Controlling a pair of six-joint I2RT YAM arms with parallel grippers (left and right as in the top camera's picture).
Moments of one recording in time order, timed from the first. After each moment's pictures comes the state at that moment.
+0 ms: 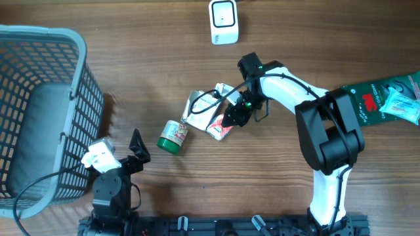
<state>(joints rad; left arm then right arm) -0.14 0.01 0.13 -0.43 -0.30 -0.41 0.40 2.14 1.40 -0.87 -0.63 -0.60</state>
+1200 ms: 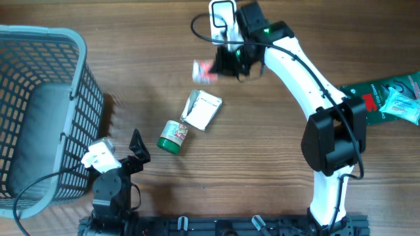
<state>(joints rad) -0.14 0.01 0.13 -0.43 -0.30 -0.41 0.40 2.12 1.86 -0.79 -0.51 0.44</state>
